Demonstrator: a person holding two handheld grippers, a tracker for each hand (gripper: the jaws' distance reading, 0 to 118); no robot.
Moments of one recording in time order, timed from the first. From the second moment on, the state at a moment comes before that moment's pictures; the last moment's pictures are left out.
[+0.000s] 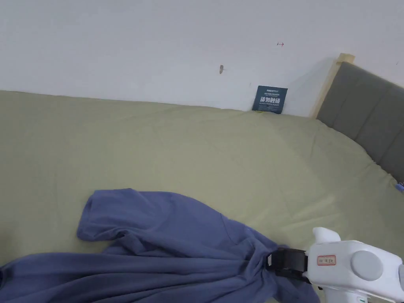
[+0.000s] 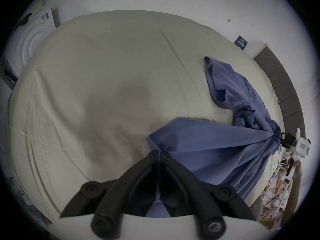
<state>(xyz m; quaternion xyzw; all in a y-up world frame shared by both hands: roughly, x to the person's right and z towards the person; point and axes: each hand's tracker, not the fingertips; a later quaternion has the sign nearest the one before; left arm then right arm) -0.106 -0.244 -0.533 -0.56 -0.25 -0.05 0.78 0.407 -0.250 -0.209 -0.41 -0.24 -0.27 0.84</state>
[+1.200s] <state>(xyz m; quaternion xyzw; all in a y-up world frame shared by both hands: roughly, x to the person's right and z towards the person) -0.145 -0.024 -0.615 -0.31 -0.32 0.12 0.89 0.407 -0.020 -0.333 -0.20 -0.20 -0.17 0.94</state>
